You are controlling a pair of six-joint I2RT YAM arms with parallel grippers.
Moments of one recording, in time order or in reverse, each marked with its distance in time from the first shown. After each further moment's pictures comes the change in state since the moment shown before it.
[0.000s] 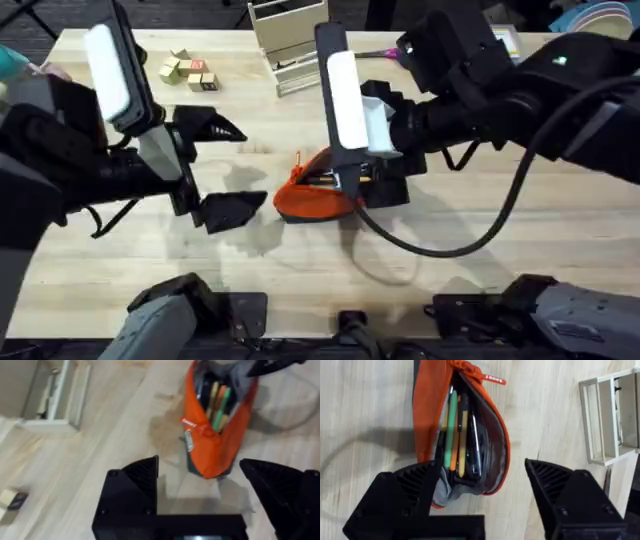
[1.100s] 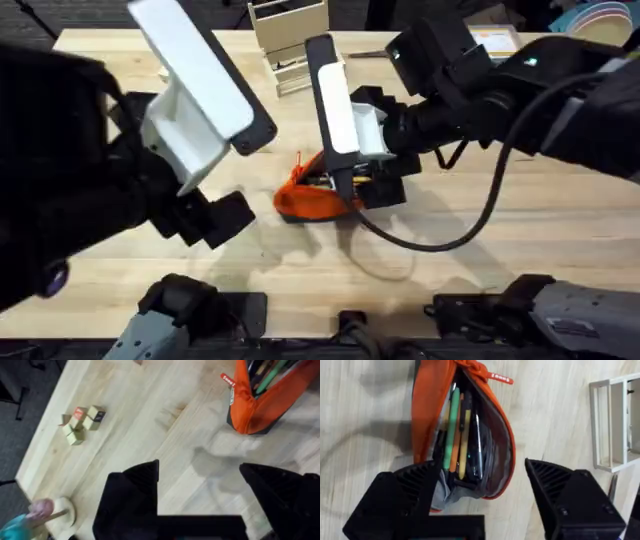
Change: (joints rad) left arm -0.652 -0.348 0.181 -0.010 -0.979 -0.729; right arm 0.000 0.050 0.000 0.012 0.000 -0.041
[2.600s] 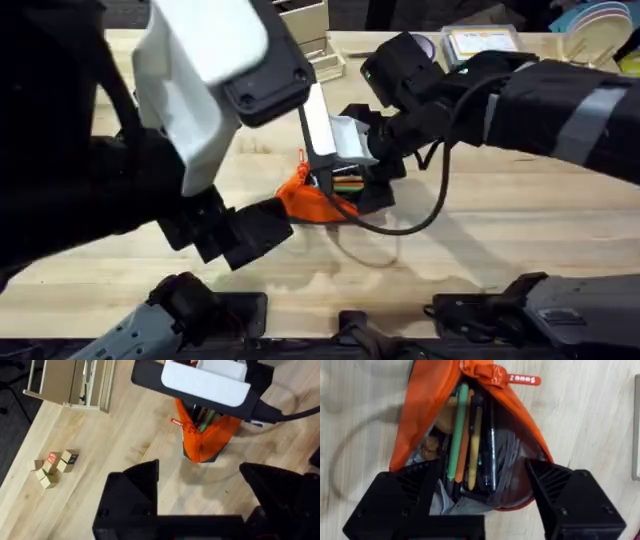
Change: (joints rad) left arm -0.370 0.103 0.239 -0.103 -0.012 -0.275; right arm 0.000 0.156 0.000 0.032 0.003 -0.001
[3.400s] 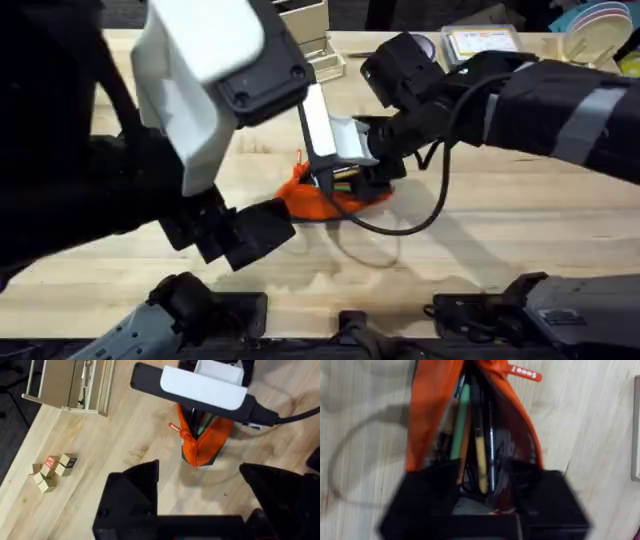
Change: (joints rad) left arm 0.000 0.000 0.000 0.007 0.016 0.000; right arm 0.000 0.000 0.000 0.000 0.001 -0.001
